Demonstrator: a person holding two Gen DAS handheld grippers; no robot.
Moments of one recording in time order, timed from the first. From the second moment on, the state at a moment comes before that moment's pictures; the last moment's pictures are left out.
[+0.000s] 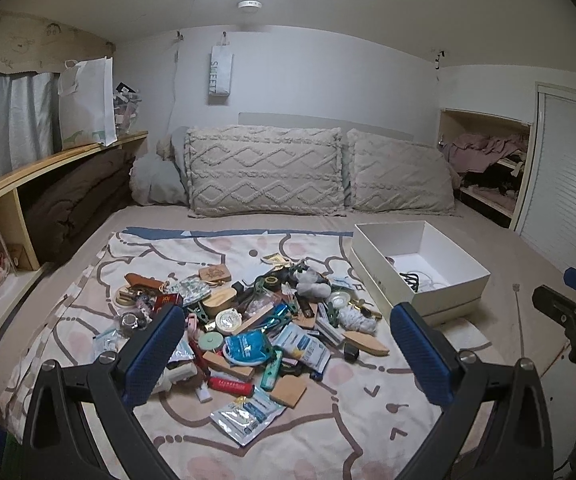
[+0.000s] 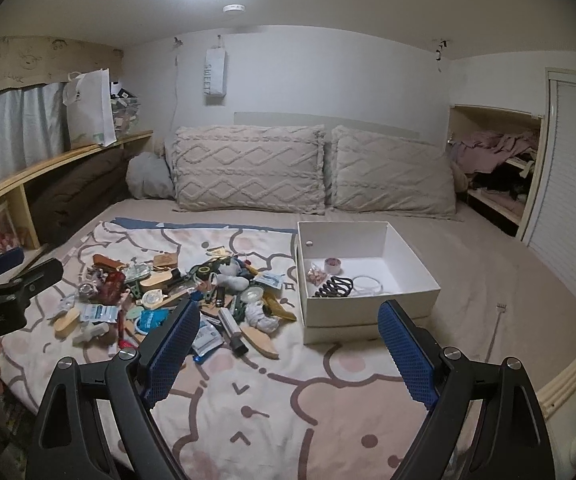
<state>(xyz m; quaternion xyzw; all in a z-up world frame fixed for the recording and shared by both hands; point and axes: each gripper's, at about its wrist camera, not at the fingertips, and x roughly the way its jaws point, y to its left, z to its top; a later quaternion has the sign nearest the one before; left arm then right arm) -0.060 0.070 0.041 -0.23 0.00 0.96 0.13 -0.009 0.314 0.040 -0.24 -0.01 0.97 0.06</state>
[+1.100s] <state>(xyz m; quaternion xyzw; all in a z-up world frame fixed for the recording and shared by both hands) -0.044 0.063 0.019 -0.26 -0.01 0.96 0.13 0.006 0.308 0.022 -0.25 0.00 0.97 0.05</state>
